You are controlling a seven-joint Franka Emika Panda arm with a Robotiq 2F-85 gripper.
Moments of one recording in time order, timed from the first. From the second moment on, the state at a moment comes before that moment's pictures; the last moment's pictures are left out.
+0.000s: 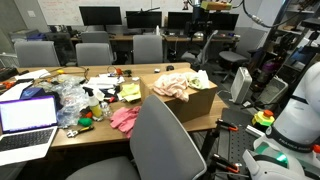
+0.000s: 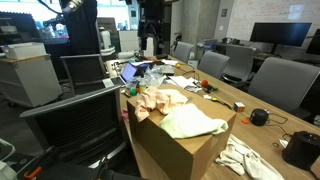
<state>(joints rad) -0.24 -0.15 -0.20 -2.03 -0.01 1.77 0.22</state>
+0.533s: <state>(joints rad) -0.30 0.15 -0.28 -1.89 0.21 1.69 0.18</state>
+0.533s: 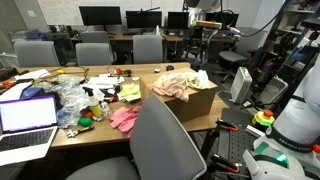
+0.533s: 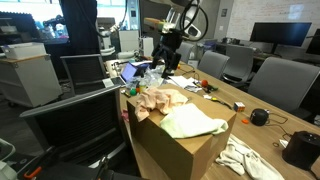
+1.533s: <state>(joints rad) -0.42 0.35 -0.31 -1.89 0.41 1.68 0.11</state>
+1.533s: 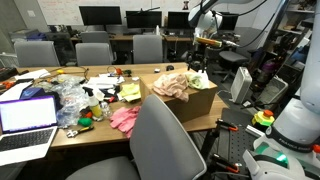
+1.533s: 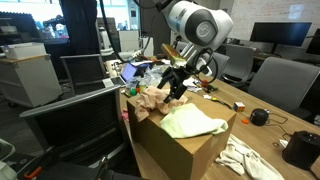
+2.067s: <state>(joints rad) -0.42 0.38 -0.32 -1.86 0.37 1.69 0.28</state>
